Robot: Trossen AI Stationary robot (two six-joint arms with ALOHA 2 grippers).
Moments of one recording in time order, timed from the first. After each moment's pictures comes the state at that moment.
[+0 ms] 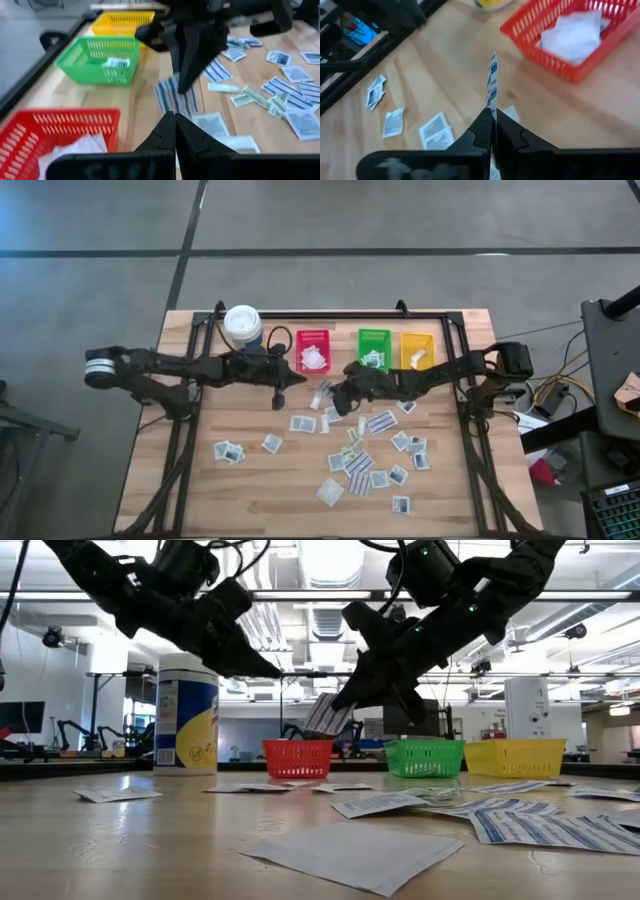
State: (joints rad) left arm 0.23 1.26 0.57 0.30 0.15 0.10; right arm -0.04 1.68 0.79 0.34 0.19 0.71
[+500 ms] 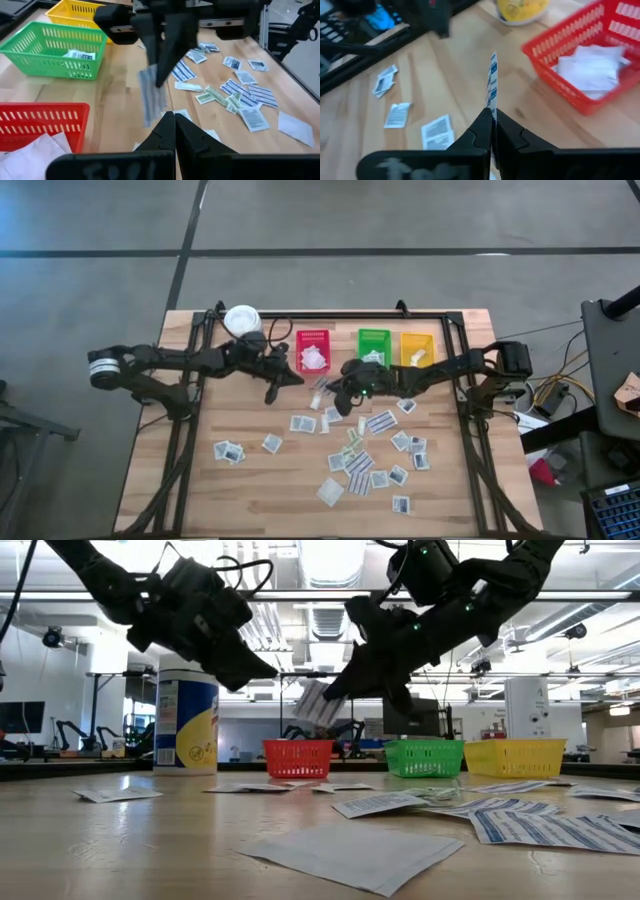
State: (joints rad) left arm 0.37 1.29 0.57 0.31 0.50 0.07; right arm -0.06 1.68 0.79 0.41 0.11 0.51
